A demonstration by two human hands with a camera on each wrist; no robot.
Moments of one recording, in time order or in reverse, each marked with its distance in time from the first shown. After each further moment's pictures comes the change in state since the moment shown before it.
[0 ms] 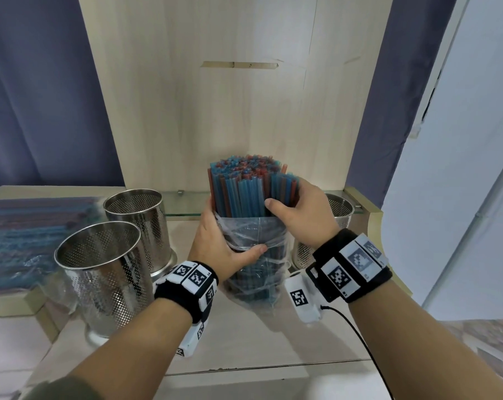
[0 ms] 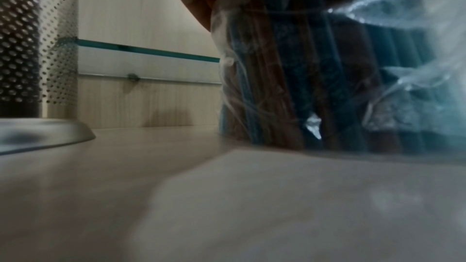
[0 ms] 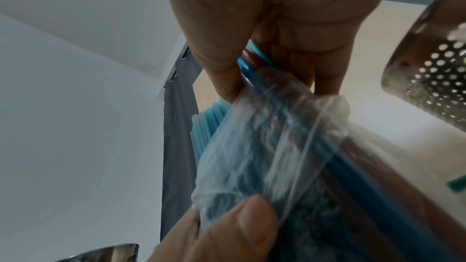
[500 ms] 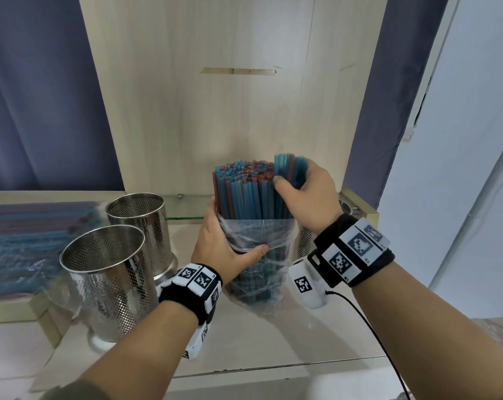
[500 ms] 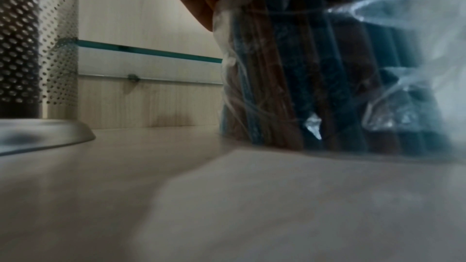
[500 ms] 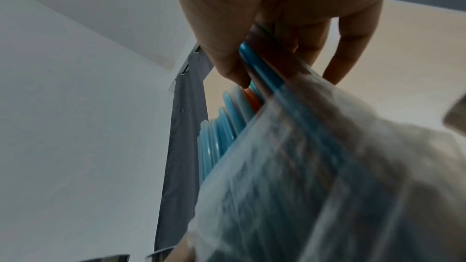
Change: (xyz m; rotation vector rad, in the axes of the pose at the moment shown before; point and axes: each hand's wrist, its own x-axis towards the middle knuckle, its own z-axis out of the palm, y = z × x) left_hand 0.000 0.000 -0.001 0.047 -0.002 0.019; right_hand 0.014 -0.022 -0.005 0.024 0.167 -0.074
